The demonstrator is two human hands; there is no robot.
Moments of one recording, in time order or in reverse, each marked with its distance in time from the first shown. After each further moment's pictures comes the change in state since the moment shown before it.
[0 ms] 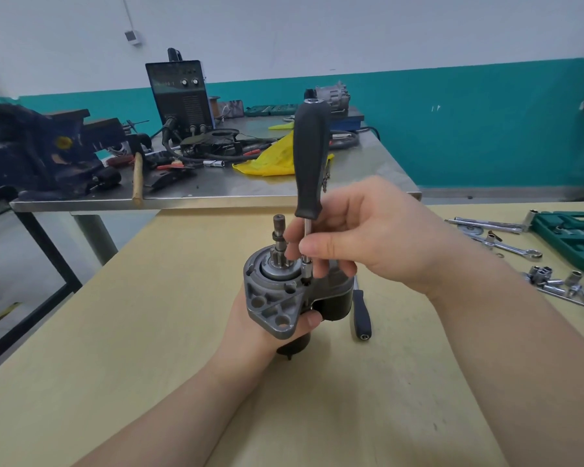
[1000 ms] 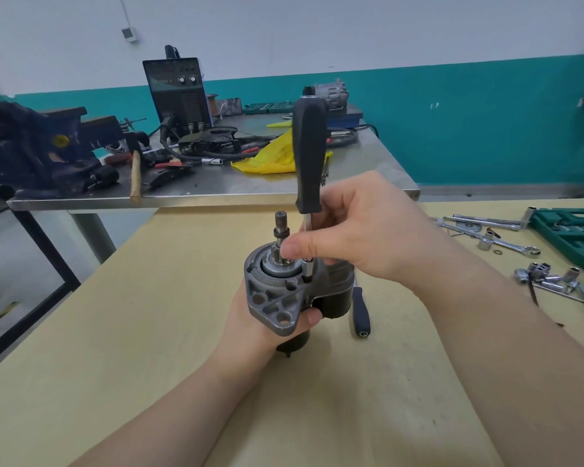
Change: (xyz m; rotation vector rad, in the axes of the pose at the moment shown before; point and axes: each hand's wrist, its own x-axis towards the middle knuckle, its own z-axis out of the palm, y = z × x) left_hand 0.007 -0.011 0.001 0.294 0.067 0.245; right_hand 0.005 0.000 0.008 -0.208 0.190 0.049
